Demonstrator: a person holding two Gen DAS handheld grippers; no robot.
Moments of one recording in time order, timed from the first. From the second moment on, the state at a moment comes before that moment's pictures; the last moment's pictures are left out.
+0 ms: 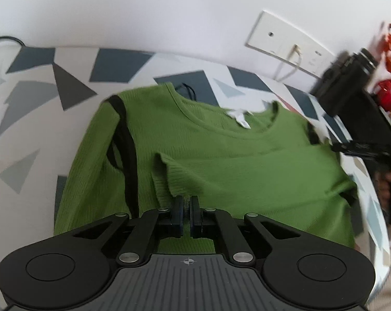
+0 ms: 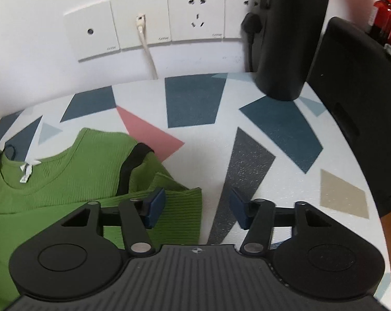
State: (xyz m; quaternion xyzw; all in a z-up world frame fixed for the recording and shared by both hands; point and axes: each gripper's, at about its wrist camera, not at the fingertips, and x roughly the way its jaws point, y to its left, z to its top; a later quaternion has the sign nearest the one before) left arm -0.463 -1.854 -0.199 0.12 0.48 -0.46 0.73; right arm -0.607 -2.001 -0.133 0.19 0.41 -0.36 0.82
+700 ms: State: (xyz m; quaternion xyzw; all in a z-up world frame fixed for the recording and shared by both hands) left arm -0.419 -1.884 -0.205 0.08 0.50 -0.41 0.76; right arm -0.608 -2.000 -0.147 0.17 0.41 -0.35 0.82
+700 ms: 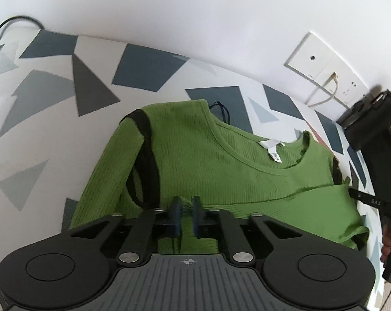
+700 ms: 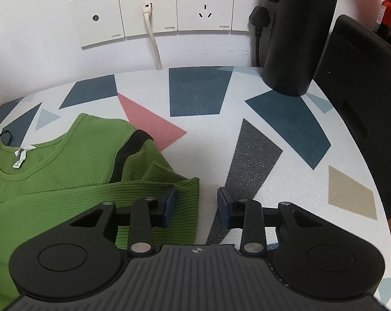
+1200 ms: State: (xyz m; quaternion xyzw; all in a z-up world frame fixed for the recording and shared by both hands) left arm -0.413 -1.882 -0.185 0.06 0.42 -0.39 0.81; right arm -0.620 -2.005 -0.140 0.19 0.36 -0.39 0.82
